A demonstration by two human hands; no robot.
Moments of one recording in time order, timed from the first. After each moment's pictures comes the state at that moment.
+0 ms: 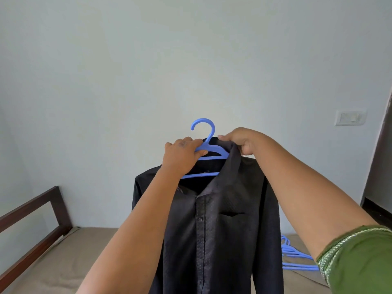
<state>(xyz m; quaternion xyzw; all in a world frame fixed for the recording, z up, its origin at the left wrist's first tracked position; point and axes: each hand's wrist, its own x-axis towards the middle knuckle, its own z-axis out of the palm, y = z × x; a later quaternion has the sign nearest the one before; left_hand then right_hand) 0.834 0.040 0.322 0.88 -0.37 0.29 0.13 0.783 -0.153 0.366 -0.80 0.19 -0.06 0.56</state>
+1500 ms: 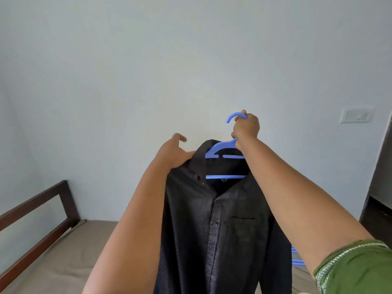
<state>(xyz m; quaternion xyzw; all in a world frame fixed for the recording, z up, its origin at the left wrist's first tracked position) 0.826 0.077 0.325 0.86 -0.26 0.05 0.43 0.787 -0.124 0.361 -0.62 0.21 -0.43 0.62</state>
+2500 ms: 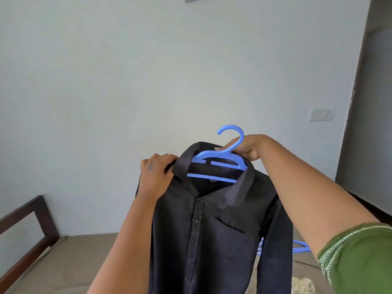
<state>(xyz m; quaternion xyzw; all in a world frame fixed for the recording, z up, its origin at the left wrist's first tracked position) 0.814 0.111 0.271 0.80 -0.39 0.35 0.29 0.716 -0.149 0.357 -0.85 0.14 0.10 0.50</state>
